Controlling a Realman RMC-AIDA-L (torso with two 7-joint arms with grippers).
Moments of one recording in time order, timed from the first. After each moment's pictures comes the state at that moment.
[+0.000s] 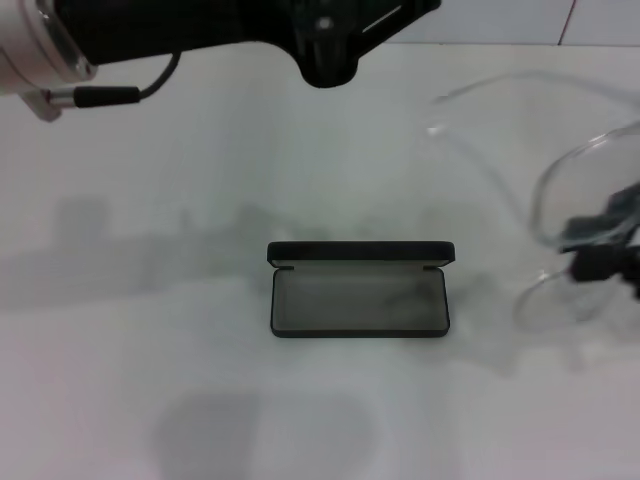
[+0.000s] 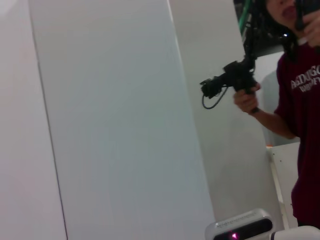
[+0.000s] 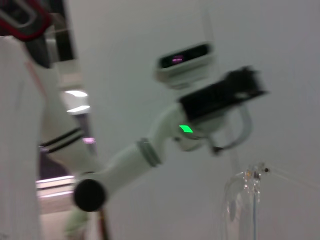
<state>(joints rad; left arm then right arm) -0.31 -2.09 1.28 1.66 1.29 1.48 -1.76 0.47 1.98 -0.83 -0.87 -1.58 -2.15 1.46</state>
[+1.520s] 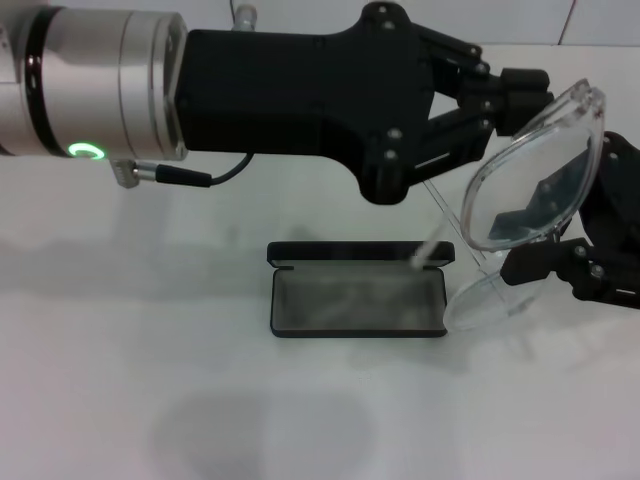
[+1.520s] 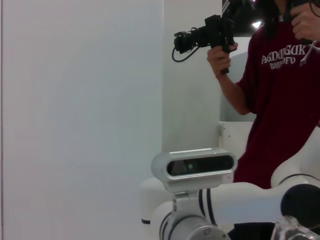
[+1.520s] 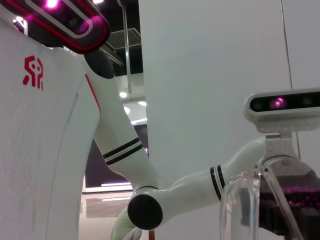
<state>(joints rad) -0.42 -2.09 1.36 1.44 1.38 1.56 -1.81 0.57 2.01 -0.97 -0.85 -1.48 -2.13 1.43</state>
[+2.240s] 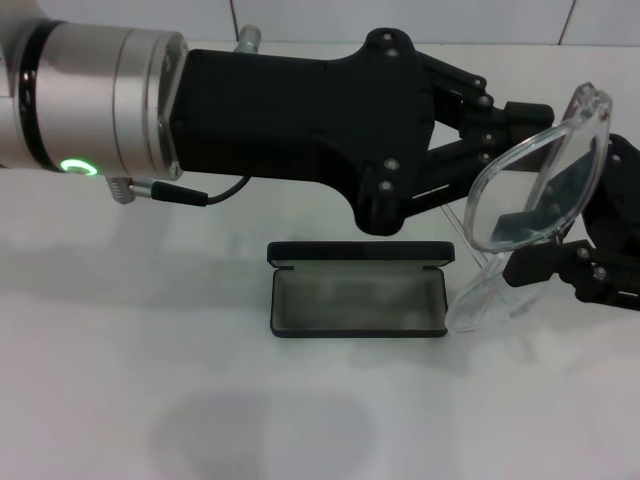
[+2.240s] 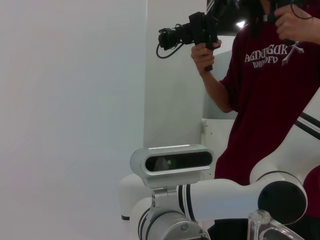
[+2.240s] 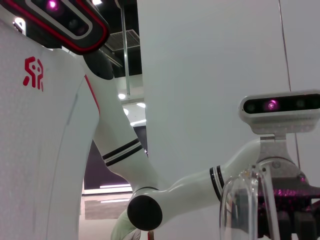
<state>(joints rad) -0.42 -2.09 1.36 1.44 1.38 1.61 -1.83 0.56 2.01 -0.97 -0.85 -1.47 -2.13 1.43</state>
